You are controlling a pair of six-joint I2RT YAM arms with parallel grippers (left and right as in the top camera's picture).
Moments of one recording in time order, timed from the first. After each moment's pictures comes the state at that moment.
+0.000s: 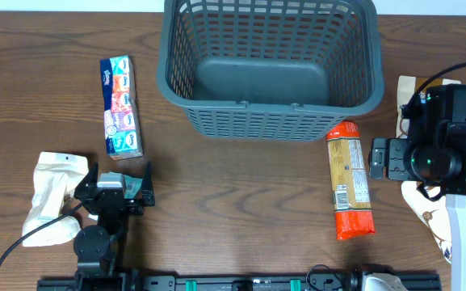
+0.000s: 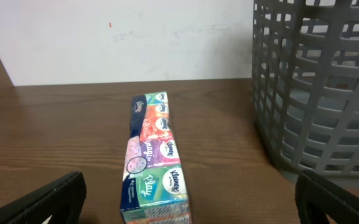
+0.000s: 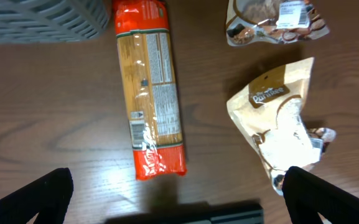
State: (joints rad) left arm -0.02 0.01 0.02 -0.12 0.00 0.03; right arm -0.05 1.20 1.46 -1.48 0.12 0.02
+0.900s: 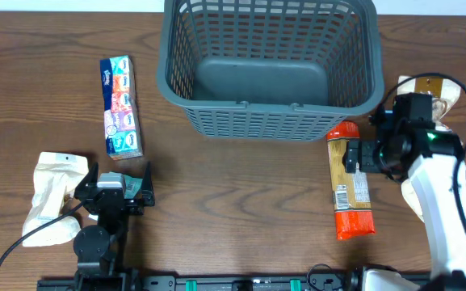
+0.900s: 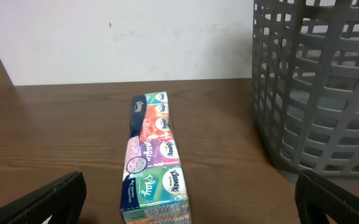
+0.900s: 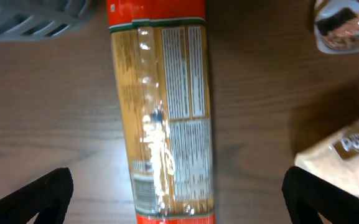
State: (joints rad) left arm -0.02 0.01 0.02 -0.12 0.00 0.03; right arm -0.11 1.37 1.04 -0.99 -0.01 -0.04
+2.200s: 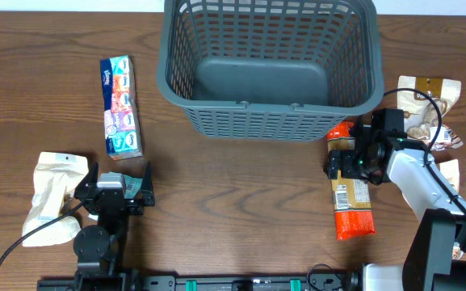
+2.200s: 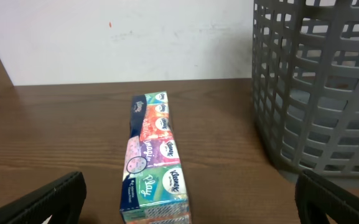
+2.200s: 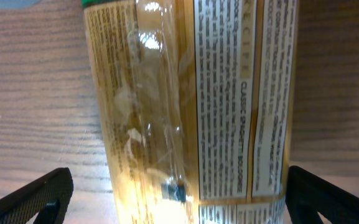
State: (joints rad) left arm -0.02 0.01 0.02 -0.12 0.00 0.03; right arm -0.11 1.56 0.81 -0.64 -0.12 -0.03
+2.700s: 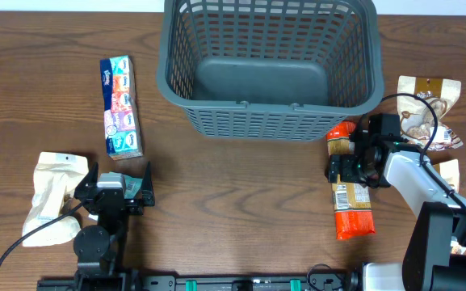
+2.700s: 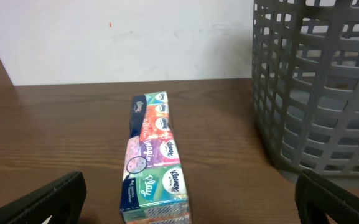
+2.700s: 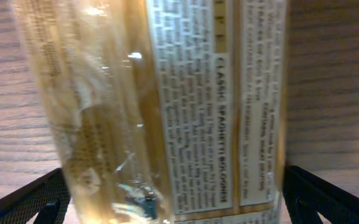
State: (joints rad) left arm -0.02 0.01 0.02 -0.12 0.00 0.03; right arm -0.11 1.59 0.77 -0.60 -0.05 0.00
